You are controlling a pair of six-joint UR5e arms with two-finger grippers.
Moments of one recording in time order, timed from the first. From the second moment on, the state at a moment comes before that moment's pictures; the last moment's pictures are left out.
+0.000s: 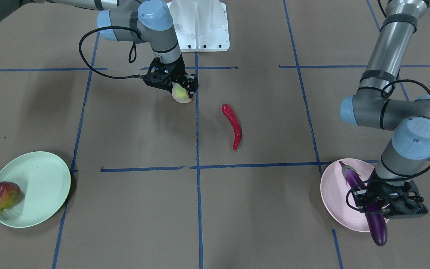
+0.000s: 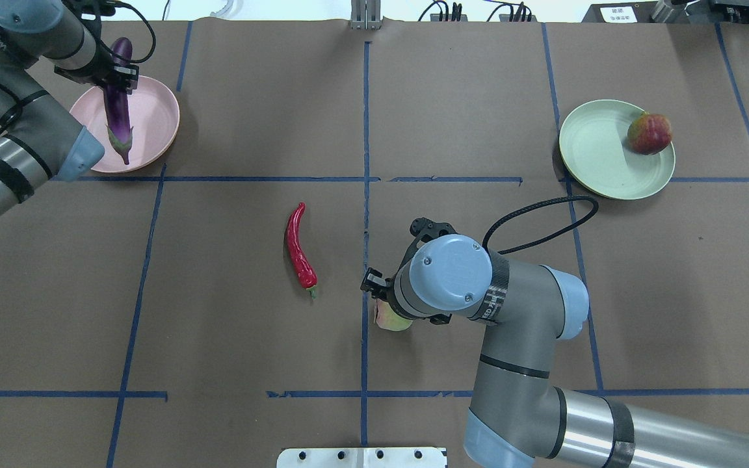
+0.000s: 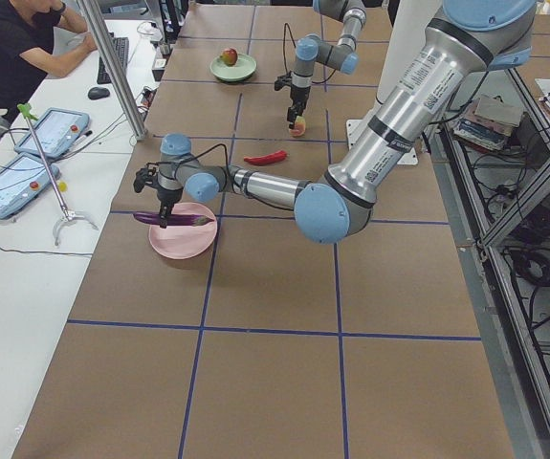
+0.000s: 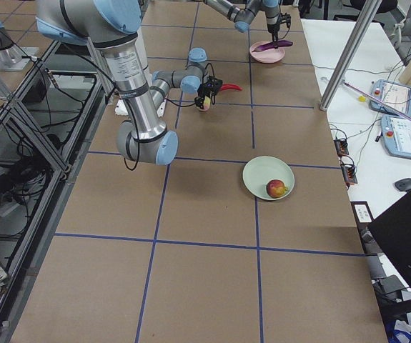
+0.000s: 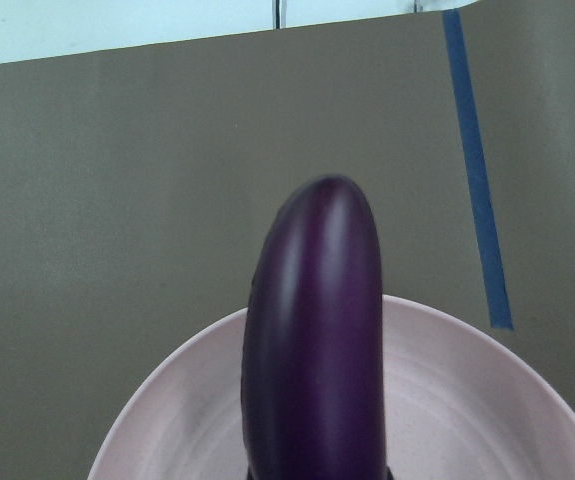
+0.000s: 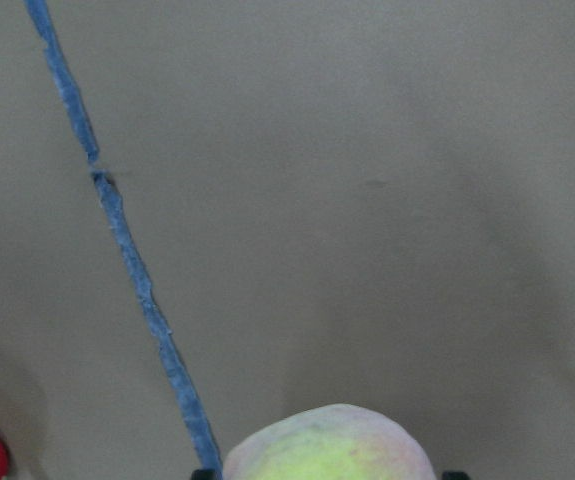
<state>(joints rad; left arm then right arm) -1.04 -2.21 -1.06 -2.09 -1.90 -0.74 0.36 -1.00 1.74 -1.40 1.74 1.77</state>
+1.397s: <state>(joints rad) -0.68 -2.22 -1.45 -2.00 -1.98 -1.43 1.00 -1.14 1.51 -1.48 1.85 1.02</state>
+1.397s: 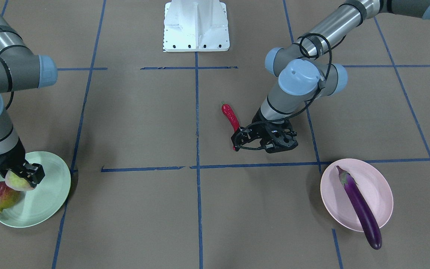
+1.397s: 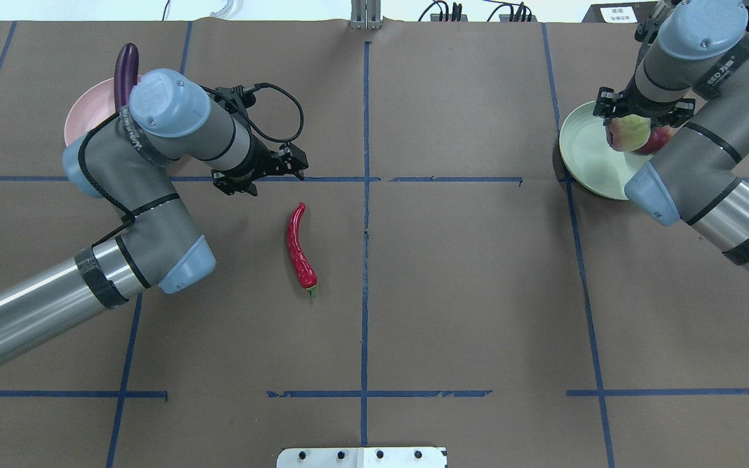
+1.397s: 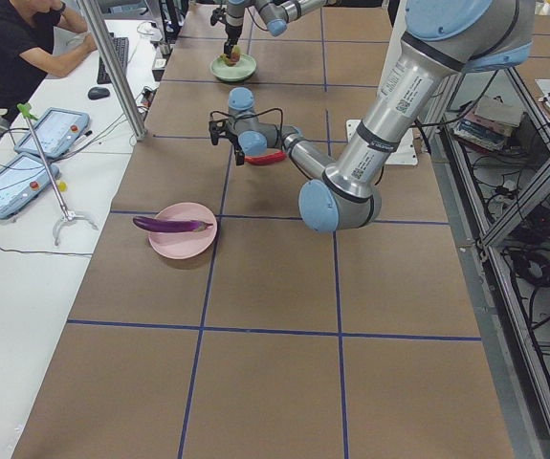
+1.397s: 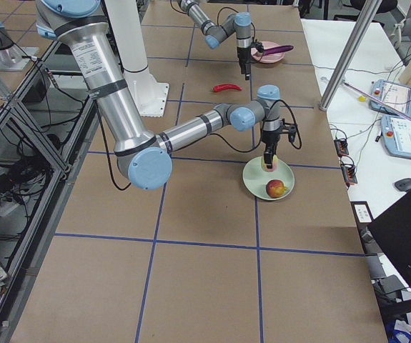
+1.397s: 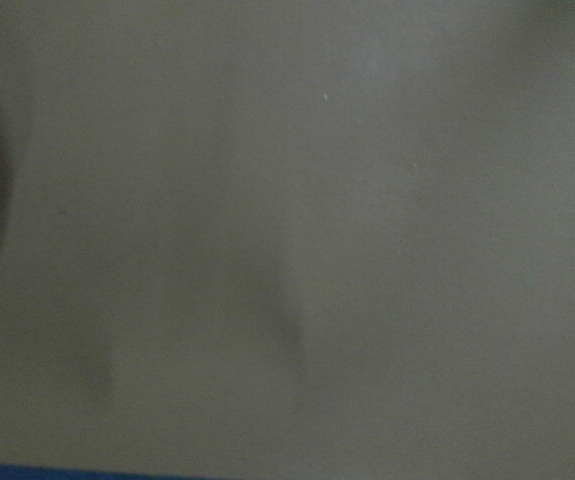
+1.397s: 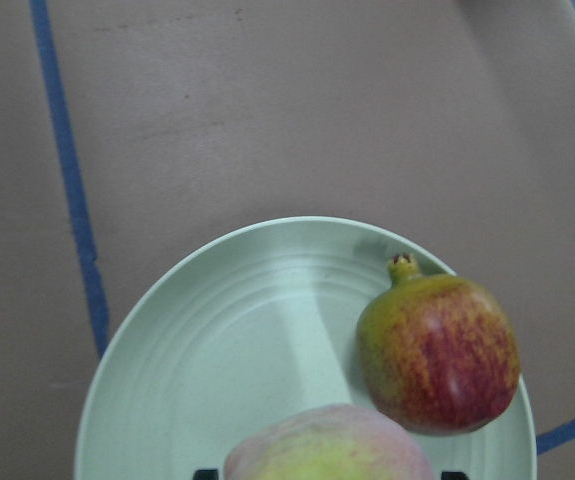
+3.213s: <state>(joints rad) -0.88 -2.16 -1.59 -1.64 -1.97 -1.32 1.03 -1.33 1.84 -1.47 2.08 1.02</state>
